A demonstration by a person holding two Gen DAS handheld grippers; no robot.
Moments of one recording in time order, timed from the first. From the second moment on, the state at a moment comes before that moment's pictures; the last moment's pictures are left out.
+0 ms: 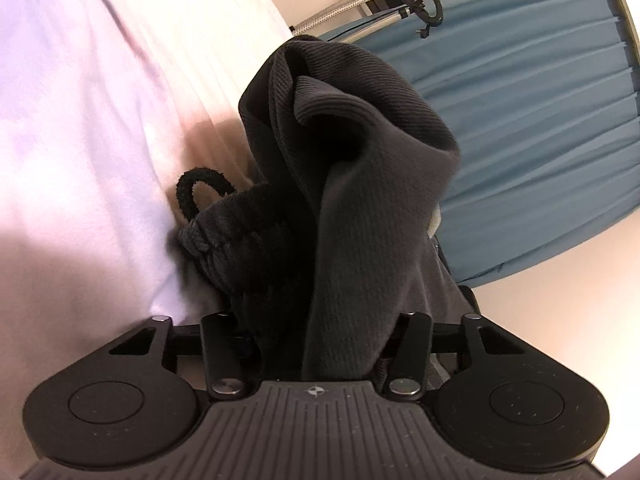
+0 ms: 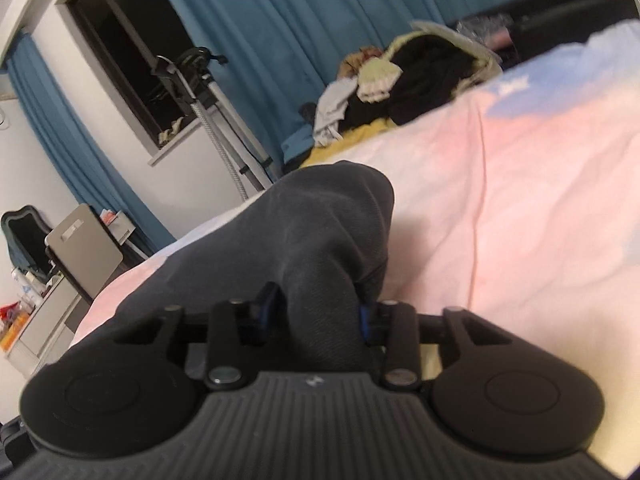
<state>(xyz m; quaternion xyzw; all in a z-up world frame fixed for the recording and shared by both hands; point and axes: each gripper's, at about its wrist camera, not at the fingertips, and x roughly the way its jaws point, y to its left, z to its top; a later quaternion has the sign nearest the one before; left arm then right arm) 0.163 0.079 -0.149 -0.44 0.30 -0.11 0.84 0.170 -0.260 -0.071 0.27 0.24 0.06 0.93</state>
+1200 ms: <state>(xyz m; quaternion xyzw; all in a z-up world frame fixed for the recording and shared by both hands) 0.086 -0.312 -0.047 -0.25 0.31 -0.42 0.81 -0.068 -0.610 0.044 0.28 0.04 -0.15 0.95</state>
